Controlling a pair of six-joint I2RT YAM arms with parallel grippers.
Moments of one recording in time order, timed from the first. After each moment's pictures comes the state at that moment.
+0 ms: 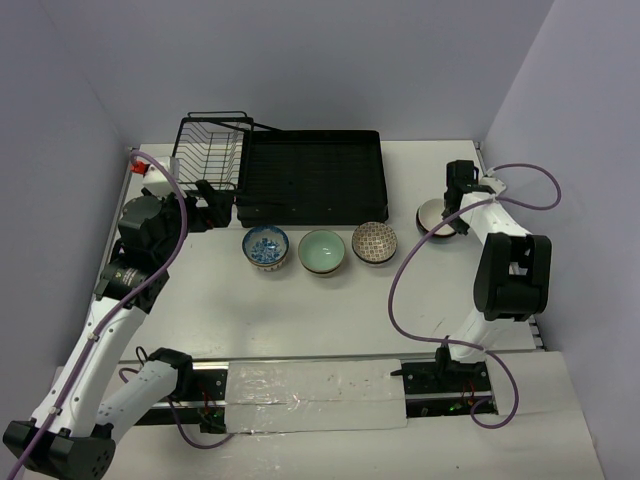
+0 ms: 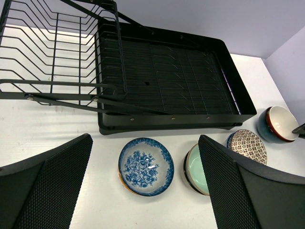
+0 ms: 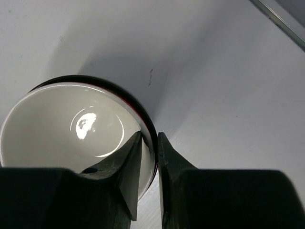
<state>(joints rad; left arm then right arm) -0.29 0.85 0.94 -0.27 -0.02 -0.35 -0.09 1.68 1.17 -0.59 0.49 0.73</state>
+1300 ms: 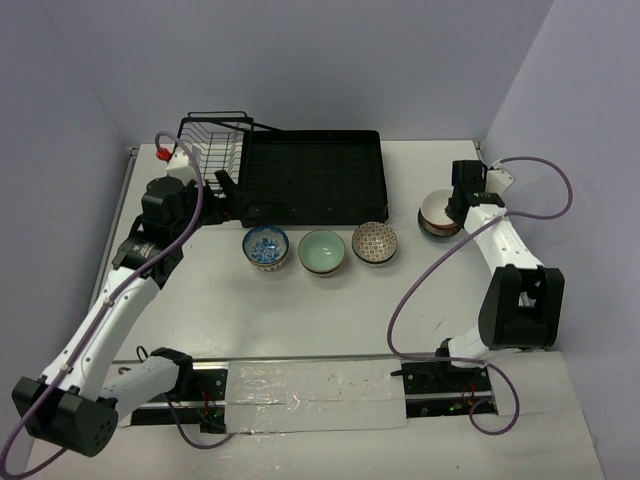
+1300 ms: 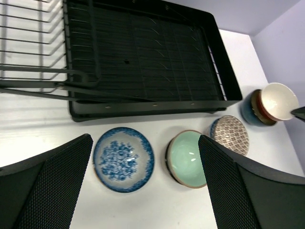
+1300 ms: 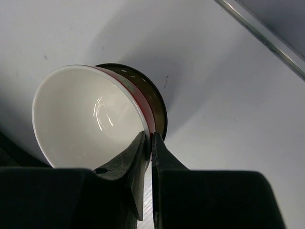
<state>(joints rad) -0.32 1.00 0.99 -0.28 0.05 -0.44 -0.07 1.48 1.11 -0.53 0.48 0.67</state>
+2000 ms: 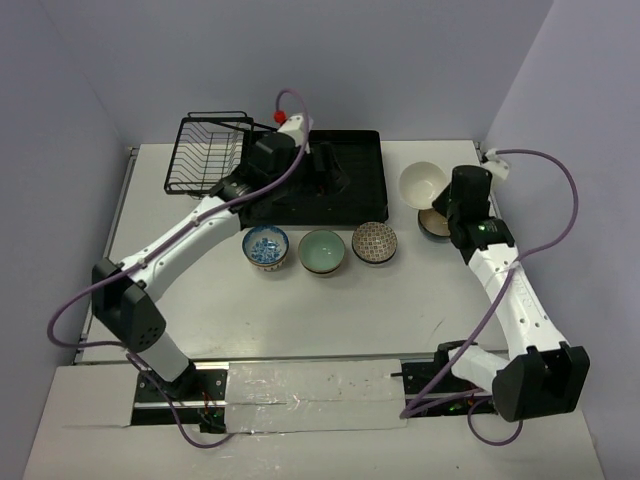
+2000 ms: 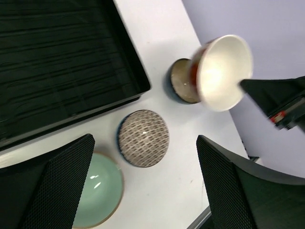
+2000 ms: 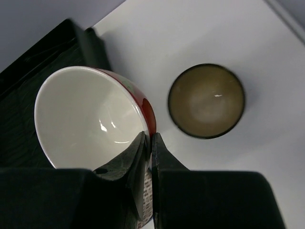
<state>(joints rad) -0.69 1.61 1.54 -0.32 0.05 -0.58 0.07 1.11 1.01 -0.40 0.36 0.60</state>
